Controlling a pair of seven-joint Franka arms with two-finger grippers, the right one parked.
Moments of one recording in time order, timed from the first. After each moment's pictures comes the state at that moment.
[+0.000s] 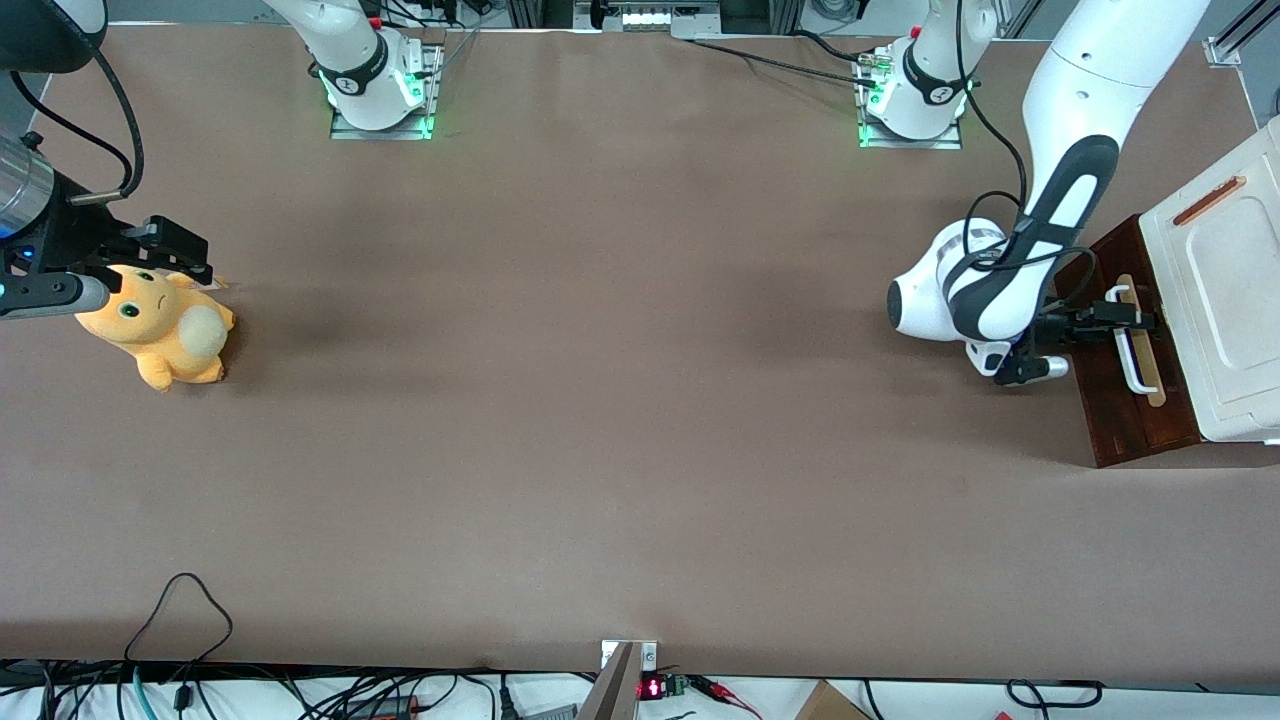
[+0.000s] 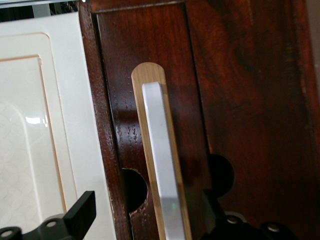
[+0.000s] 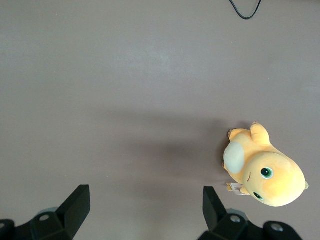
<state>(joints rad) 0.11 0.53 -0.26 -2.16 1.52 1.48 -0.97</state>
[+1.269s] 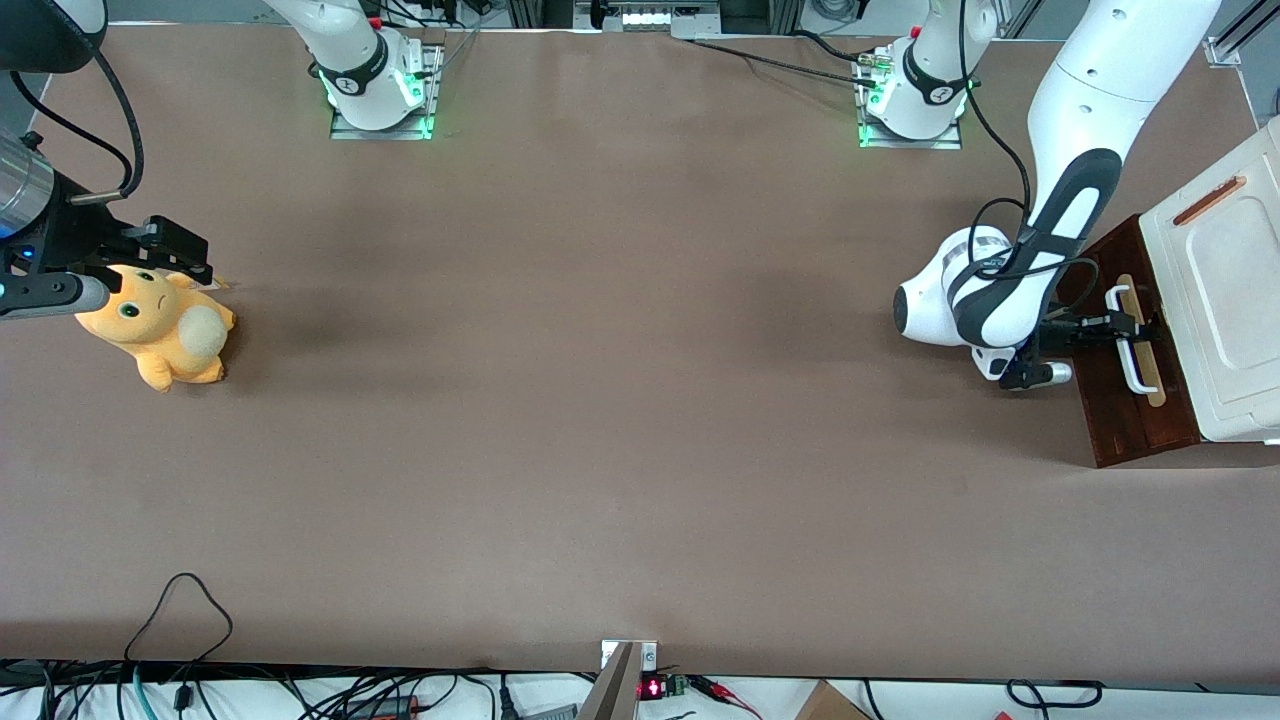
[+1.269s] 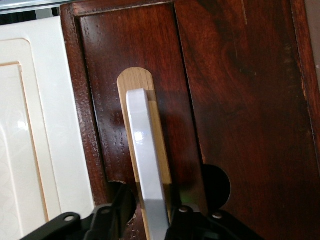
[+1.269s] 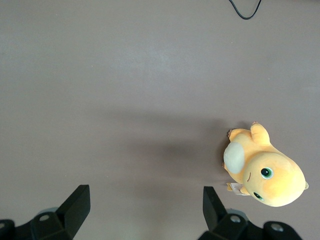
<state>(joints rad) 0.12 0.56 -0.26 -2.15 1.56 1.48 -0.97</state>
